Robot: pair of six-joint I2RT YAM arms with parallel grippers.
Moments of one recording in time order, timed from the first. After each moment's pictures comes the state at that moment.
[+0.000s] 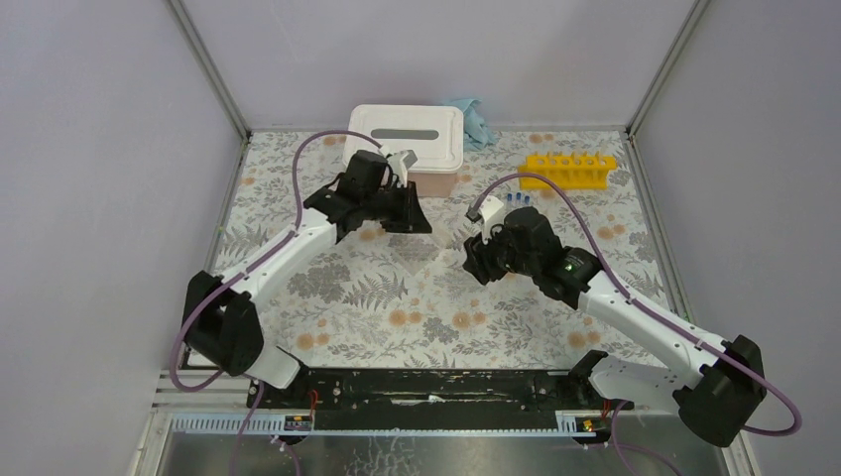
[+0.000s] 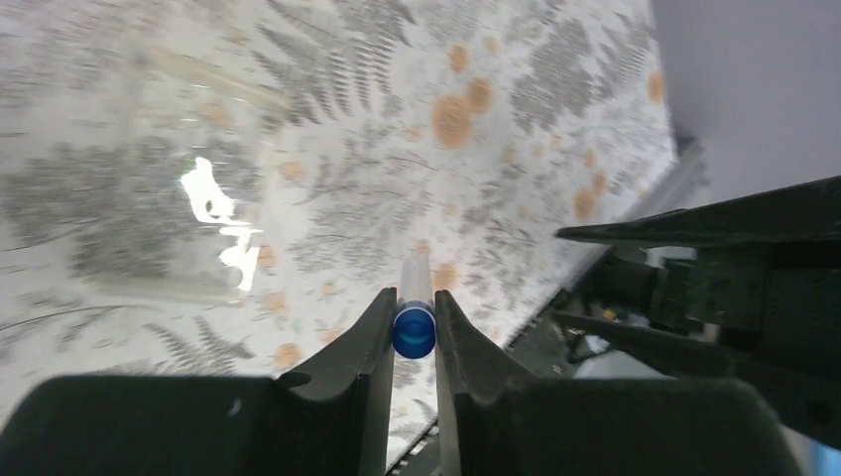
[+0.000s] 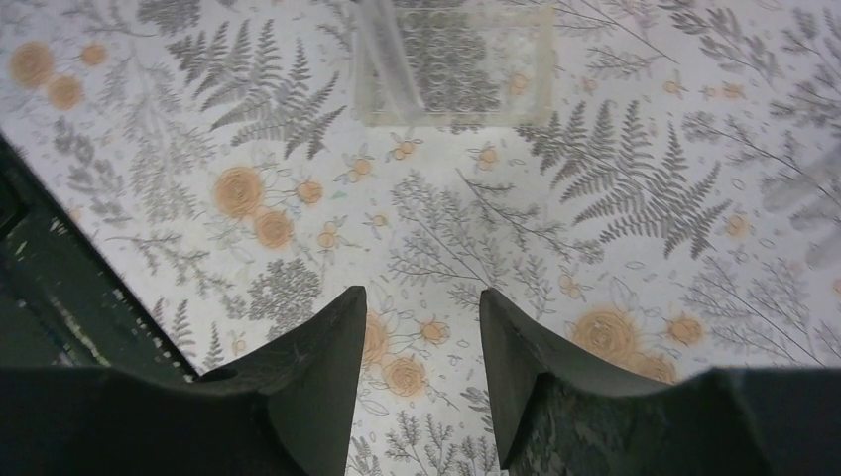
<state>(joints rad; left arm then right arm) -0.51 1.53 1.23 -0.42 0.55 -0.49 0.72 1.09 0.85 -0.38 -0.17 0.01</state>
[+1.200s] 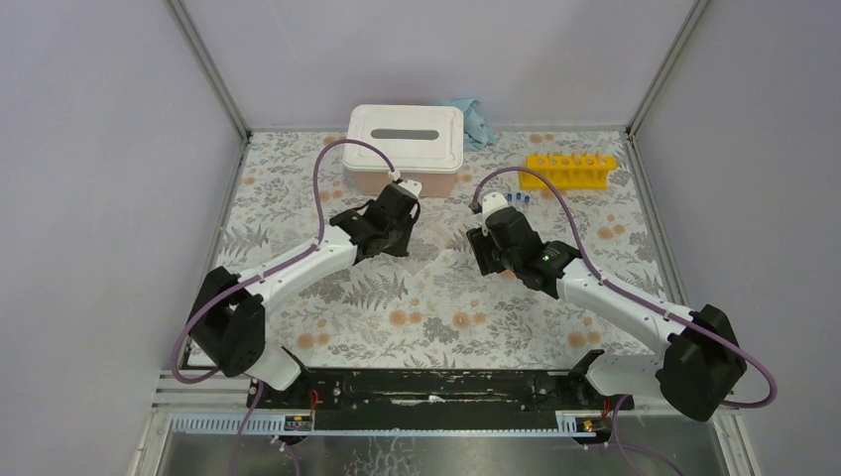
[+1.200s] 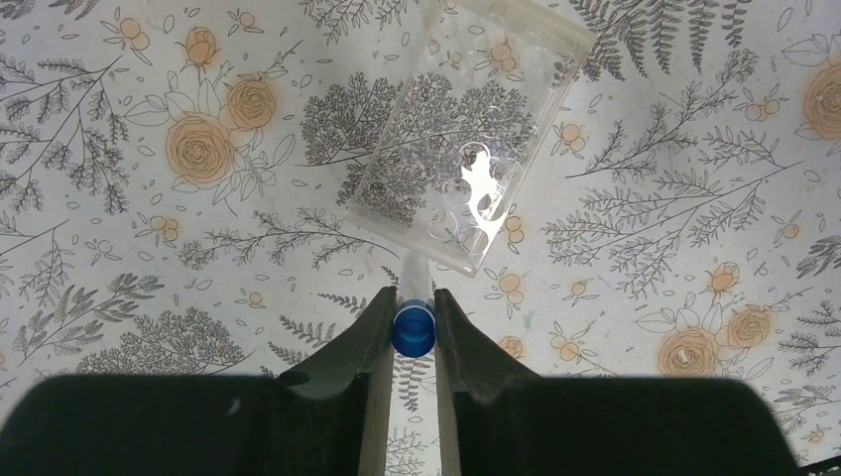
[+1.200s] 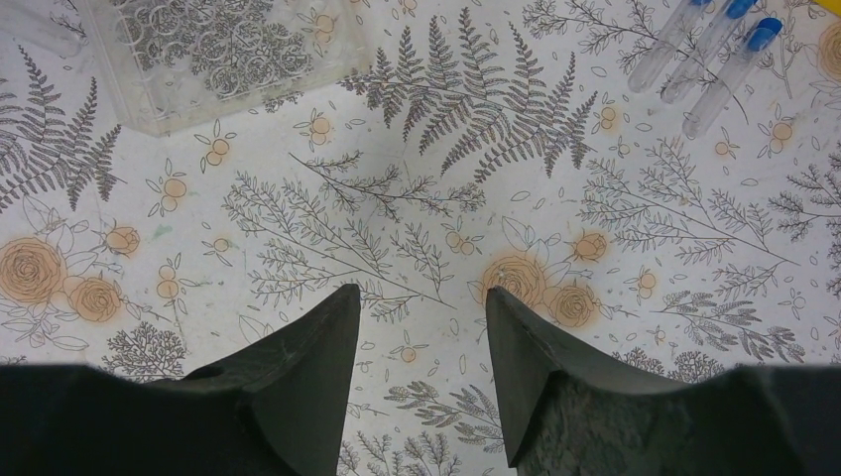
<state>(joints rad) -0.68 1.51 1.13 -0.54 -0.18 -0.28 0.72 1.25 0.85 -0.38 0.23 0.13</state>
